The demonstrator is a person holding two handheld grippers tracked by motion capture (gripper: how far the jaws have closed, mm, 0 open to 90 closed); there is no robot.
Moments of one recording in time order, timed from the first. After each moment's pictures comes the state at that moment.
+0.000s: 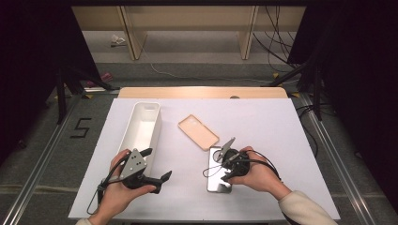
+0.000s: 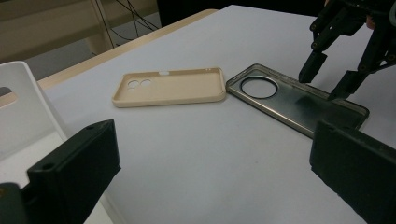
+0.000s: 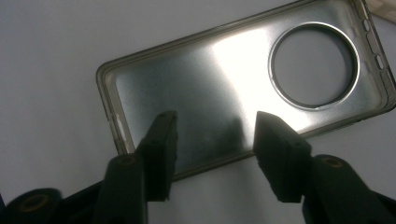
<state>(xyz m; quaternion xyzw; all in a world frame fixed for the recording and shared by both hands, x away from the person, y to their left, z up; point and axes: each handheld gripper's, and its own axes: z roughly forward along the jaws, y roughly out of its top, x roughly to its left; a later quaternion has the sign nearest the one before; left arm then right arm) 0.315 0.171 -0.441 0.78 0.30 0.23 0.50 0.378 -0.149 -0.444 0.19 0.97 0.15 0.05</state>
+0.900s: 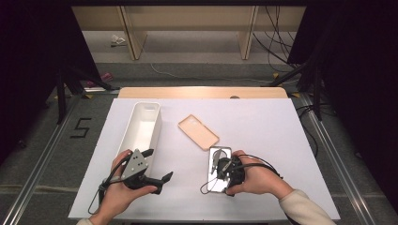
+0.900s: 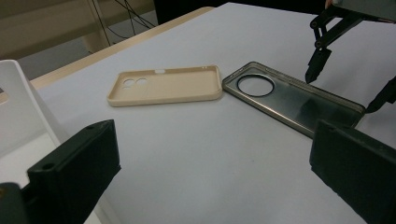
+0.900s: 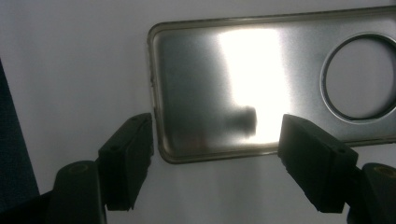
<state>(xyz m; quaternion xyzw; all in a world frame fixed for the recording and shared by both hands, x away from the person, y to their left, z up) 0.315 0.169 -0.442 0.78 0.29 0.22 0.50 0.361 -0.129 -0.440 0.08 0.99 0.07 0.05</state>
